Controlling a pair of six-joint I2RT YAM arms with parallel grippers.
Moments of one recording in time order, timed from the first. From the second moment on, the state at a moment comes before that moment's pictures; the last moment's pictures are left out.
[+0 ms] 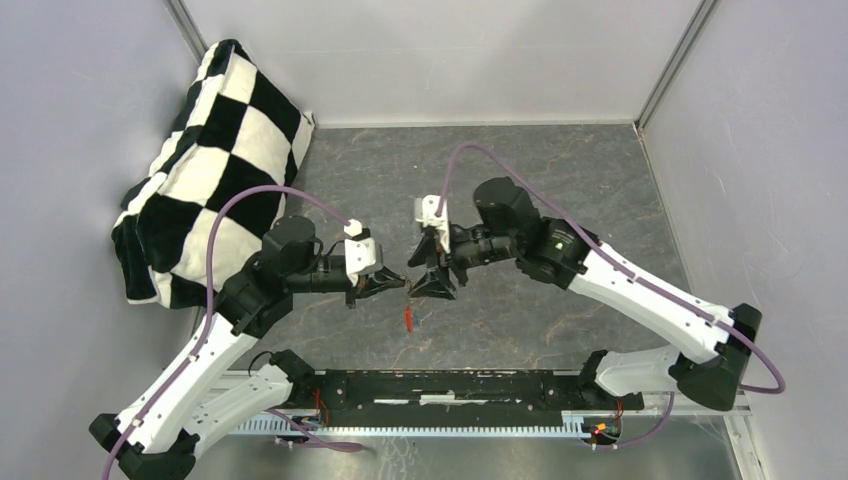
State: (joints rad) left arm -0.63 0.77 0.93 -0.57 0.74 0.39; right arm 0.97 1.31 1.34 -0.49 -0.63 -0.20
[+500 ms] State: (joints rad) left arm -0.63 0.72 0.88 -0.26 0.68 0.11; right arm 0.81 1.09 1.06 -0.06 -0.71 0.07
